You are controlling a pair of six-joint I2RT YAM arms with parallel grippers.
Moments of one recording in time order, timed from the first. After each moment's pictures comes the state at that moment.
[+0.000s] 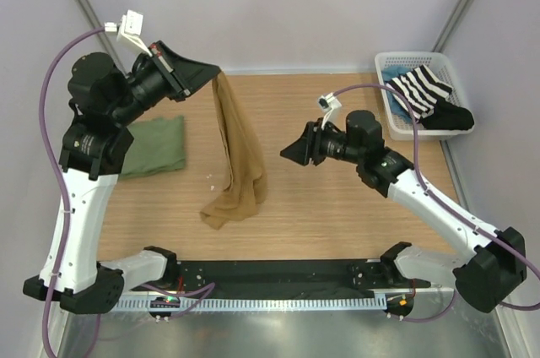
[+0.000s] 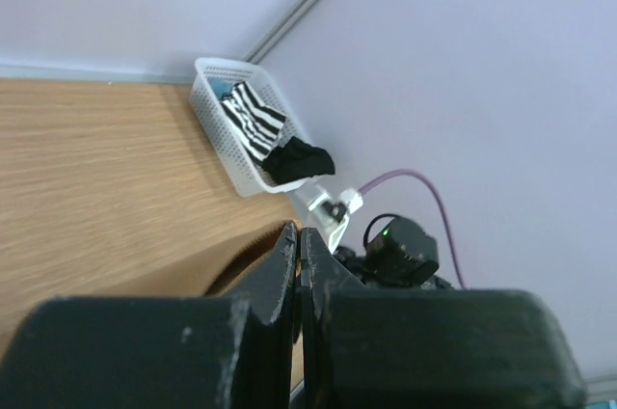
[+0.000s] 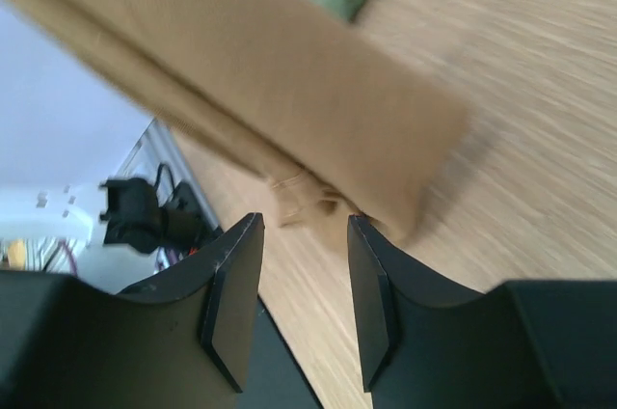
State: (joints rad) left arm -0.30 1.16 1.71 -0.52 0.44 -0.76; right arm 0.54 1.15 0.93 -0.07 -0.48 0.51
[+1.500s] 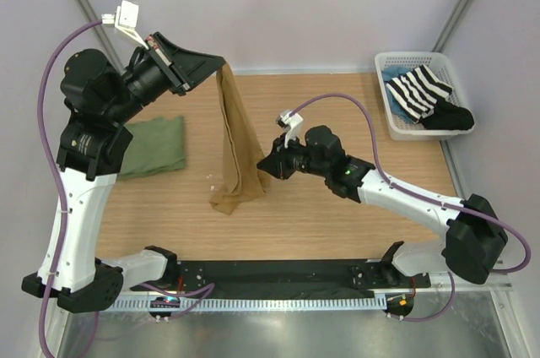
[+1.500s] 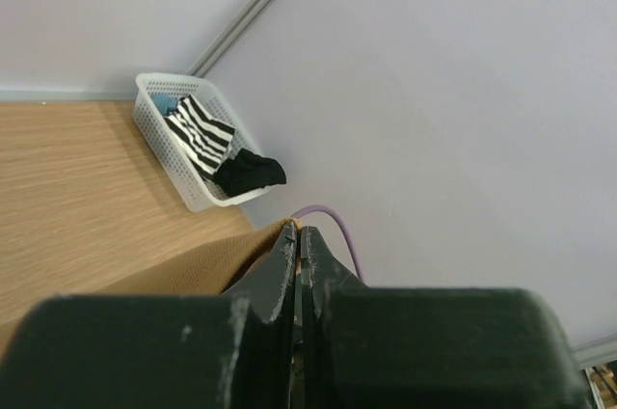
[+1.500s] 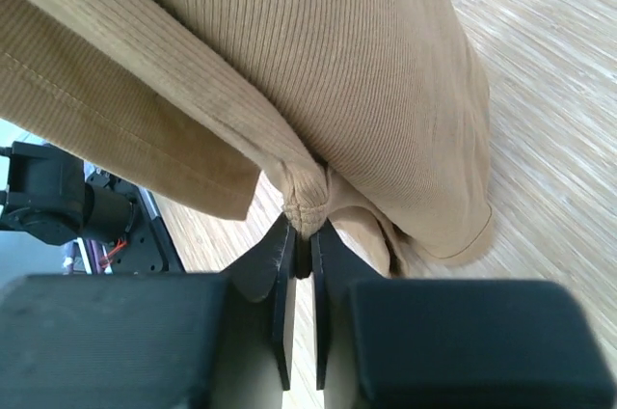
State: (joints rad) left arm -0.34 1.19 1.80 -0.46 0.47 -0.85; right arm 0.82 1.32 0.90 0.12 -0.26 0.34
